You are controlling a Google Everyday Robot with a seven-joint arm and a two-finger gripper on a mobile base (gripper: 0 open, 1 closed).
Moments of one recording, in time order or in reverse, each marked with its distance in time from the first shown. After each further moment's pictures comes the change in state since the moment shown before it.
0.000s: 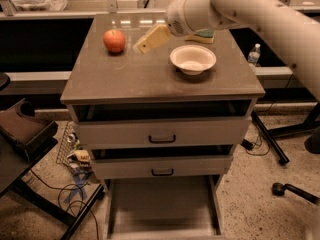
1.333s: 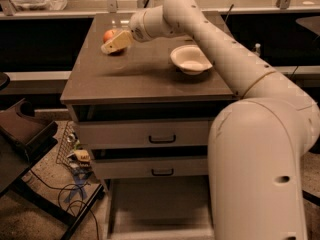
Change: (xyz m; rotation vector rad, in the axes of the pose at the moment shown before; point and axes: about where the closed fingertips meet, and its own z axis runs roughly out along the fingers) arm -0.012 -0.008 0.162 -0.124 -0.112 0.092
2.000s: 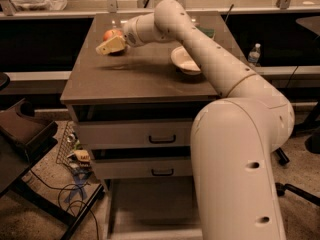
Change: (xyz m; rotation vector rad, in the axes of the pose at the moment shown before) arm 0.013 0.003 0.040 -0.038 -0.004 0.050
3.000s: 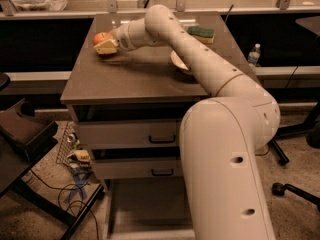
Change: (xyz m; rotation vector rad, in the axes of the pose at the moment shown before) arm 0.015 0.008 0.034 -0.018 0.031 0.009
